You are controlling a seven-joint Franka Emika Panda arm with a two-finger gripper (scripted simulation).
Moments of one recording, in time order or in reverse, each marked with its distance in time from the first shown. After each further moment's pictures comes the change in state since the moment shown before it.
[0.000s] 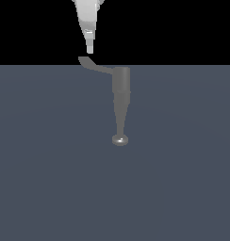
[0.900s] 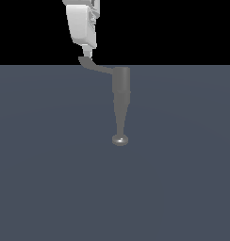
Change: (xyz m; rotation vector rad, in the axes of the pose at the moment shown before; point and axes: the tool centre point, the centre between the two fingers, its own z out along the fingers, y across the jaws) arm -0.007 -0.021 0.027 0.004 0.026 0.149
